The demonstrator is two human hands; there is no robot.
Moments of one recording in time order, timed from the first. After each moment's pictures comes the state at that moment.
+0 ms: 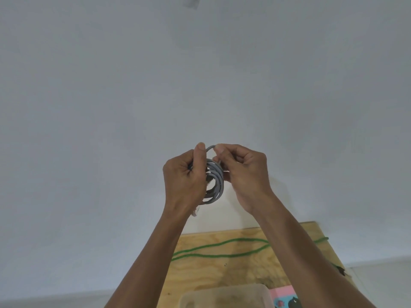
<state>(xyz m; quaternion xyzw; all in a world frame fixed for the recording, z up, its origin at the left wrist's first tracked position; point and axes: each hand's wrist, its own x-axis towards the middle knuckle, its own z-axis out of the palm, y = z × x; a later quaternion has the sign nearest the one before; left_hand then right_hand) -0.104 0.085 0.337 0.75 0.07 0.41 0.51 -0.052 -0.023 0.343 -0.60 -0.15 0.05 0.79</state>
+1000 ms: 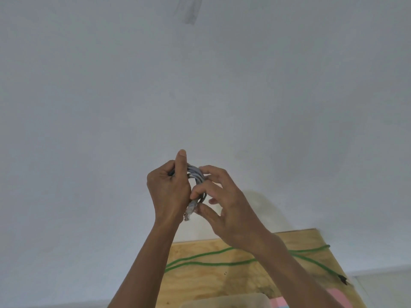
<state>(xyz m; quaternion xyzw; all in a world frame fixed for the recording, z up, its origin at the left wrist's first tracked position) -0.105 0.098 0.336 0.68 0.20 0.44 0.56 -0.087 -0.035 0.315 -0.73 -0.45 -0.07 0.51</state>
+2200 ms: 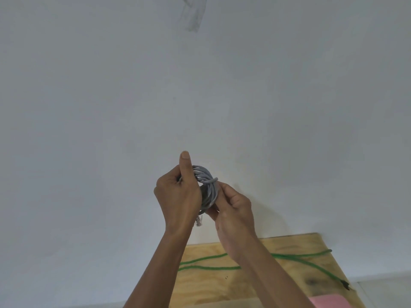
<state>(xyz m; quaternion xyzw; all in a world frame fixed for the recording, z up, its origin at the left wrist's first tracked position) -0.112 0.075 0.345 0.69 0.23 0.43 0.54 -0.096 -0.012 0.306 -0.49 -0.14 0.13 0.85</state>
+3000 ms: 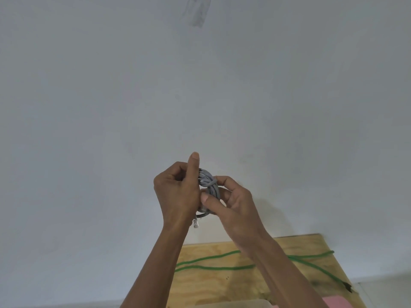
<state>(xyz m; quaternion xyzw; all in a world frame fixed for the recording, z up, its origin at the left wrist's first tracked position) -0.106 0.089 0.341 0.65 0.19 0.43 0.60 -0.087 -0.023 0.315 -0.61 -0.26 0.13 0.74</state>
